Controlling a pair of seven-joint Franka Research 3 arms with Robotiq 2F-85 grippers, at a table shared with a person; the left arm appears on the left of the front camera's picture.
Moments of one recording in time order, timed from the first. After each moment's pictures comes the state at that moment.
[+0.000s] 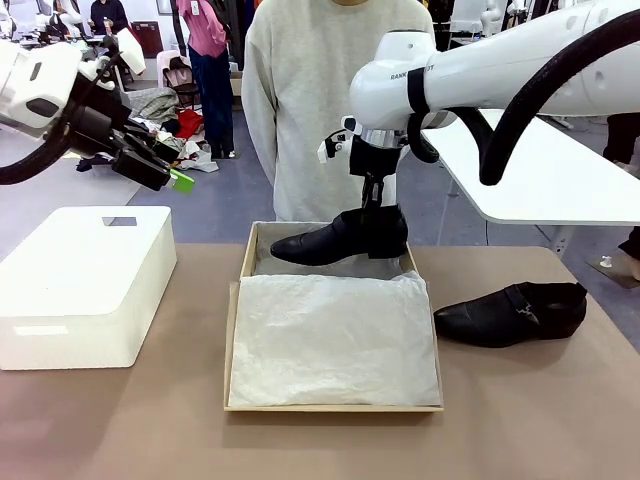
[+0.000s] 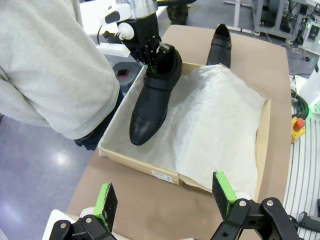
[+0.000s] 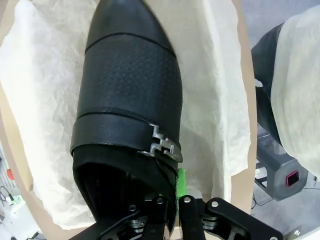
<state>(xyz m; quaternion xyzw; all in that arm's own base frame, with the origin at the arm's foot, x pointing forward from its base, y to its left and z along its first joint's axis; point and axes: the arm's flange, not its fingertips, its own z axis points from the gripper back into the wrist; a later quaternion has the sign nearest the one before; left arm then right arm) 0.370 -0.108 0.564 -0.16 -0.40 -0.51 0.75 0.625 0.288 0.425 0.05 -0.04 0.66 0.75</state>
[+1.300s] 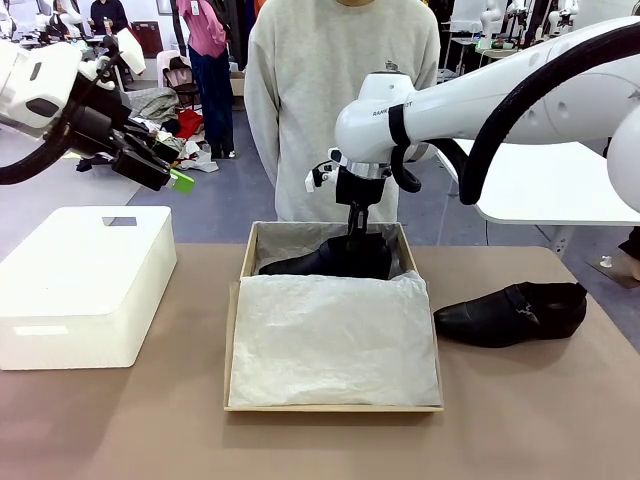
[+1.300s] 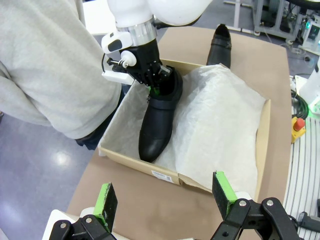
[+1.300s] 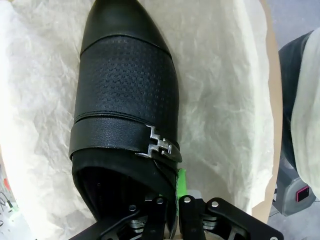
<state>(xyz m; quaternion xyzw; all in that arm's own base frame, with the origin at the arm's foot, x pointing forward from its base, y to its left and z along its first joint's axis) 0.370 -0.108 0.564 -0.16 -0.40 -0.51 0.75 0.627 0.309 0.368 0.08 -0.02 0.67 0.74</state>
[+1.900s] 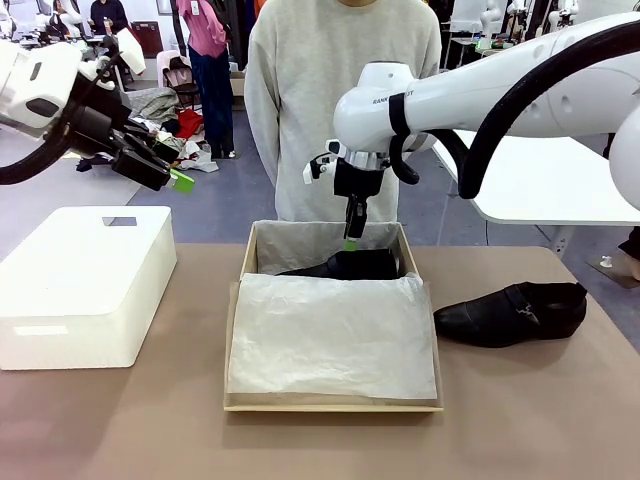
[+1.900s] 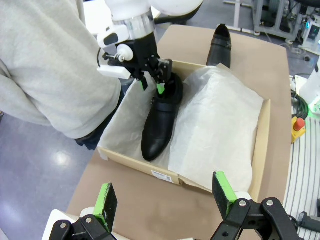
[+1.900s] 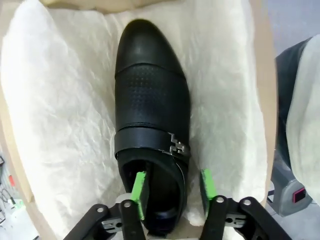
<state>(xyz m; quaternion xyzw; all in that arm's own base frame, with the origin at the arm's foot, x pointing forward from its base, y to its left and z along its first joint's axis) 0.370 -0.108 0.564 -0.16 -0.40 -0.51 0.75 0.627 0.313 0.396 0.08 -0.03 0.67 0.74</state>
